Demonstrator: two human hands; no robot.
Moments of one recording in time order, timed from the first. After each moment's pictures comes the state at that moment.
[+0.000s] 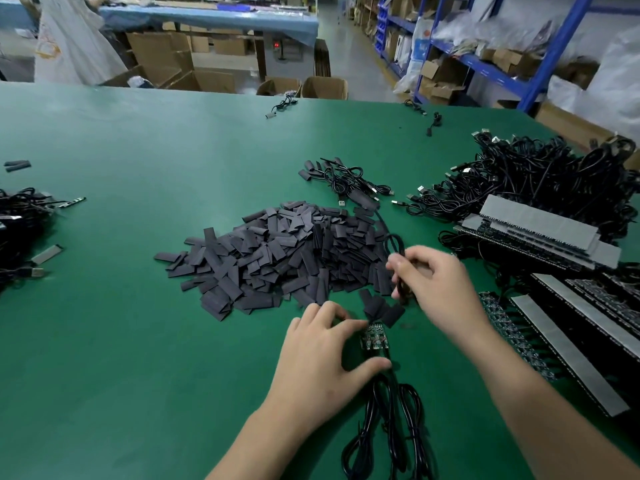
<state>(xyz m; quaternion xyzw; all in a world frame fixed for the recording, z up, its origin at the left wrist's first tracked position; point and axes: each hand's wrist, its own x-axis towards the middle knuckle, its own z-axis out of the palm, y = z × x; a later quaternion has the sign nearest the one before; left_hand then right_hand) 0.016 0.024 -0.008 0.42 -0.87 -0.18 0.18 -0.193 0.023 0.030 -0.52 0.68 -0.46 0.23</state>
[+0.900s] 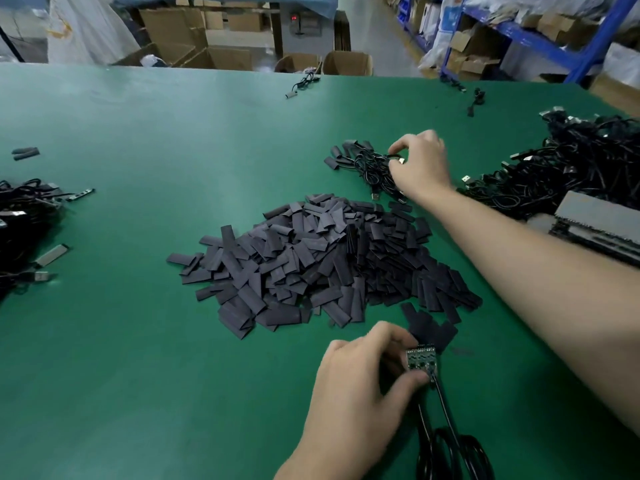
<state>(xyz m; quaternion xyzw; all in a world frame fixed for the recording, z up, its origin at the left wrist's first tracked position) 0.014 0.018 -0.002 0.42 -0.77 -0.39 0.27 -0.207 -0.204 0.052 -0.54 0.78 -0.30 0.02</state>
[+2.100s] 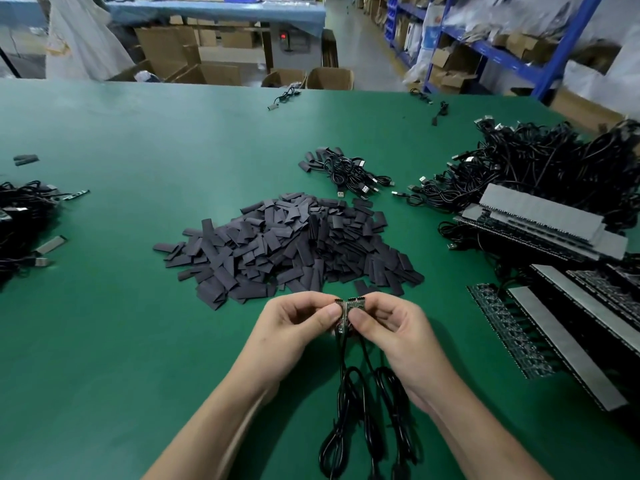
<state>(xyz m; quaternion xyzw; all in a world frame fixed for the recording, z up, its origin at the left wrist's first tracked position) 0.032 0.011 0.003 0.35 -0.56 -0.65 0.37 -0.138 0.069 -0.005 -0.43 0.51 -0.56 0.49</state>
